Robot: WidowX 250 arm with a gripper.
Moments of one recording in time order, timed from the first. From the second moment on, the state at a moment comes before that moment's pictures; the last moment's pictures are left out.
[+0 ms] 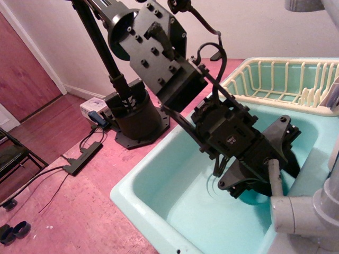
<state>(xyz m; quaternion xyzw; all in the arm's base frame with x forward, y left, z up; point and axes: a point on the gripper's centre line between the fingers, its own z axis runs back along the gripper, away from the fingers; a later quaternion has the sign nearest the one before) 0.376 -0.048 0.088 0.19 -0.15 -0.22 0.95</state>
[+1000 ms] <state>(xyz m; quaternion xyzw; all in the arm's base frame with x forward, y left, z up) 0.288 -0.117 0.093 -0.12 -0.02 -0.02 0.99</state>
